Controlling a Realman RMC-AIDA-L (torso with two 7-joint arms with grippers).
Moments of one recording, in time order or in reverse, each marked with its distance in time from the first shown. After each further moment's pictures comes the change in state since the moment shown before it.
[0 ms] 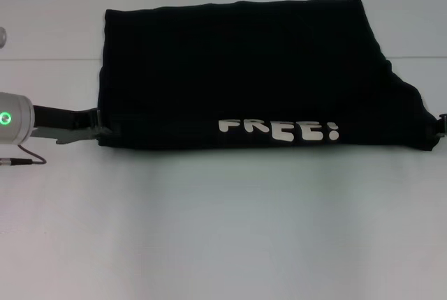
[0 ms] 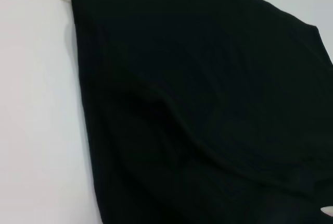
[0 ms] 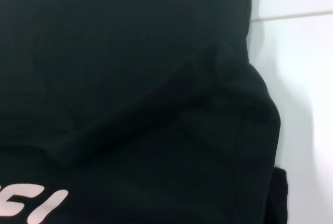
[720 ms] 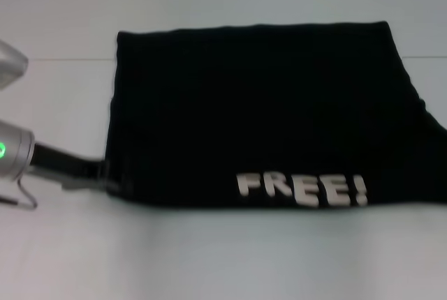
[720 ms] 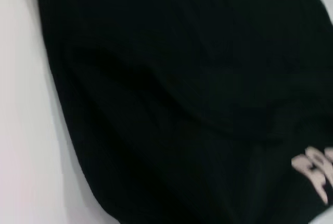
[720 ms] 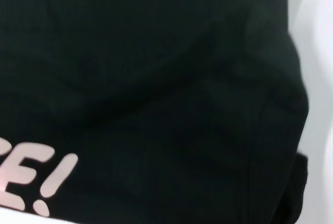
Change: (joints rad) left arm 0.013 -0.010 0.022 0.077 0.101 0.321 0.010; right arm -0.060 0.019 0.023 -0.226 -0.214 -0.383 0.040
